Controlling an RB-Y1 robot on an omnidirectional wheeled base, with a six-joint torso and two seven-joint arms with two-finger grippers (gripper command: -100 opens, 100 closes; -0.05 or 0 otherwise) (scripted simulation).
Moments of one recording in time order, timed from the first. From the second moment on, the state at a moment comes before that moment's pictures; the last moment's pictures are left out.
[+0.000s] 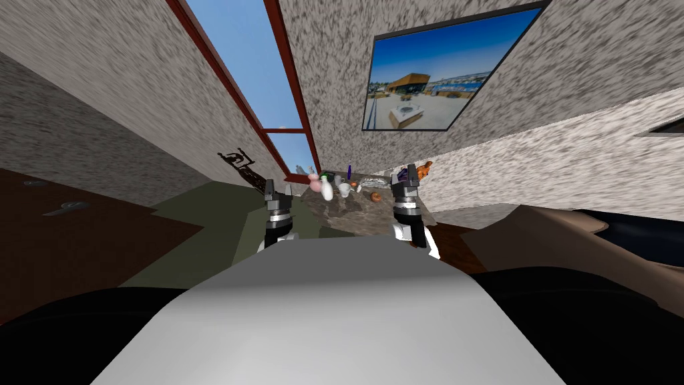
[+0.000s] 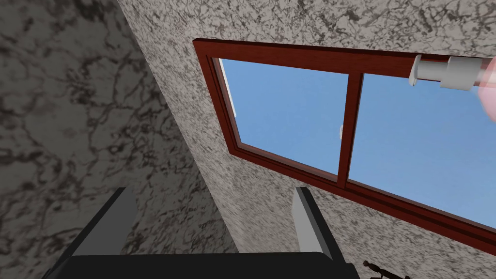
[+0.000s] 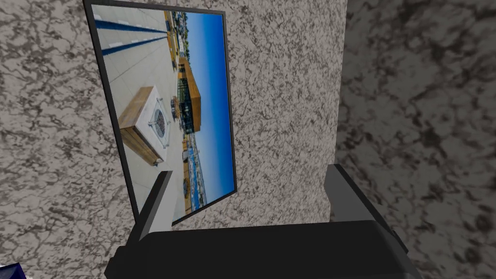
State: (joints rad) left arm 0.53 0.04 -0.01 -2.21 -0.05 -0.53 0.14; right arm 0.45 -0.17 -0.08 -2.28 -0.02 -0.41 -0.09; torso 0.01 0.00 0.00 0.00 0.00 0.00
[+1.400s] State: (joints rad) left arm 0.53 0.04 -0.01 -2.21 -0.05 -0.53 0.14; right arm 0.34 -0.28 -0.25 -2.07 -0.27 -0.17 -0.43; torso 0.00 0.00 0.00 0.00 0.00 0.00
